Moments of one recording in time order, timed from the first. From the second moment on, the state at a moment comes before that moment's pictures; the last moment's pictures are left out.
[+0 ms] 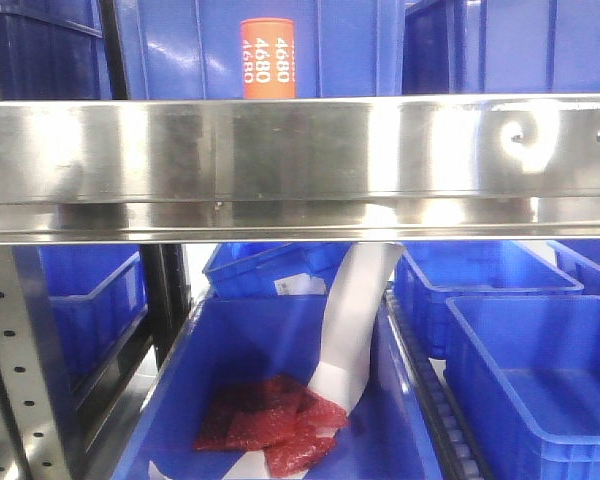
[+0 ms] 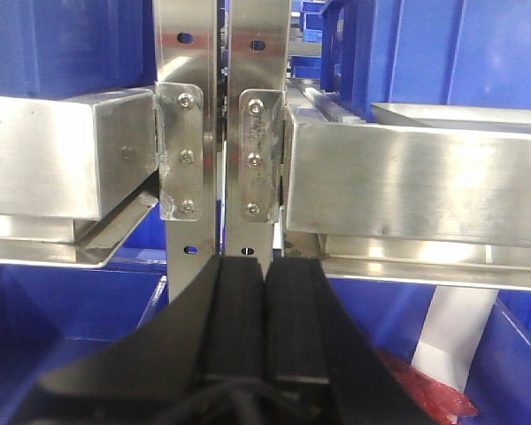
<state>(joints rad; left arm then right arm) -0.03 -0.01 0.03 -0.07 0.07 0.03 -0.04 0.03 -0.16 -0.03 0.15 0.11</state>
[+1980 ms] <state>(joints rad) -0.03 -0.01 0.03 -0.07 0.07 0.03 0.52 1.86 -1.18 -0.05 -0.48 0.20</state>
